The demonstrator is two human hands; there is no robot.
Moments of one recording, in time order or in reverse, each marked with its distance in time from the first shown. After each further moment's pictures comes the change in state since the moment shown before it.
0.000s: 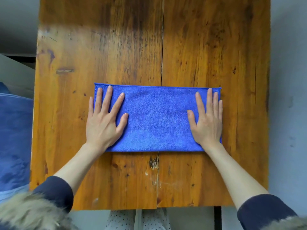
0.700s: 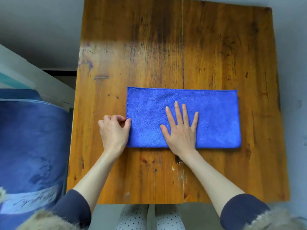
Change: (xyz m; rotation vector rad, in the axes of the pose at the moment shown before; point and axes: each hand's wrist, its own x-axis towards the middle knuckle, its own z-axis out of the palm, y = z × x) left_hand -0.030 -0.026 -0.032 -0.402 -0.010 -0.608; right_hand -0.041 -0.138 0.019 -0.103 -0.175 -0.088
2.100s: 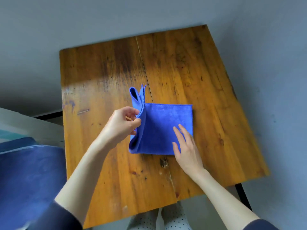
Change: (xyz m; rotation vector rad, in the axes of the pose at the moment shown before) left_hand -0.019 0.133 -0.073 -0.381 -0.550 0.266; right_hand -0.071 0.047 -0.048 0.501 0.127 0.206
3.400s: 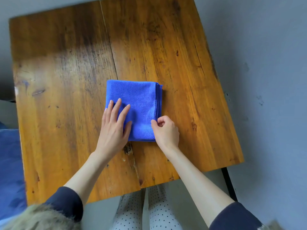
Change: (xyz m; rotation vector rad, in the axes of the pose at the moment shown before) left_hand 0.000 -0.078 0.134 0.807 0.211 0.444; right_hand 0.020 0.038 -0.024 0.386 -0.052 0.612
